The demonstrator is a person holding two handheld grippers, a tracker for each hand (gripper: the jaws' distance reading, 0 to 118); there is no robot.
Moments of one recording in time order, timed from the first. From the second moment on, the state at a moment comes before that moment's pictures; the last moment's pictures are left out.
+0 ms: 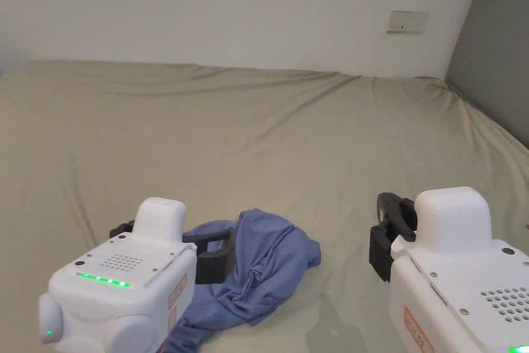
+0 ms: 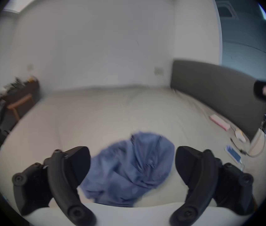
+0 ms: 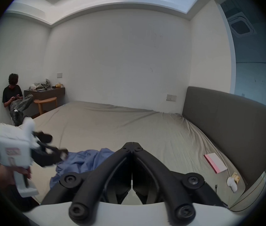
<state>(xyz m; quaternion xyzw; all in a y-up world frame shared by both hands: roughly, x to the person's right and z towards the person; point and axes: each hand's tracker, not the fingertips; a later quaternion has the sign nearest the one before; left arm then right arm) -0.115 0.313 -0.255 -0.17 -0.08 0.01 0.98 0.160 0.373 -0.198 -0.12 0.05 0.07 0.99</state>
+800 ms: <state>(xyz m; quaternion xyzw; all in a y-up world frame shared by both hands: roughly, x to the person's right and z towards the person) -0.144 0.395 -0.135 -0.01 0.09 -0.06 0.99 0.076 0.409 -0.152 -0.02 0.11 0.12 0.99</state>
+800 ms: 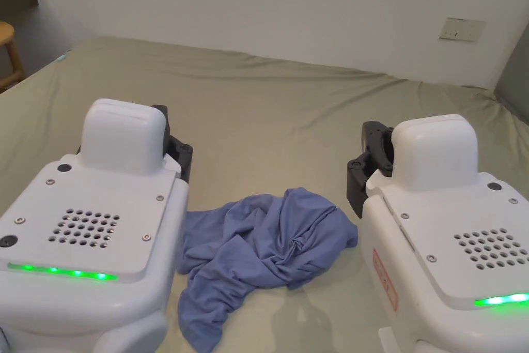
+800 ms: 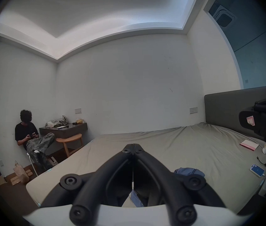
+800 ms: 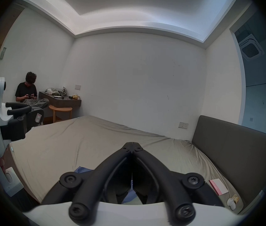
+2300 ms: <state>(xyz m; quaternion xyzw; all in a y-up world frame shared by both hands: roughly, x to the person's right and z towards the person) -0.243 0.171 -0.383 -0.35 0.07 0.01 0.93 0.102 0.265 -0.479 -0.38 0.21 0.18 0.88</state>
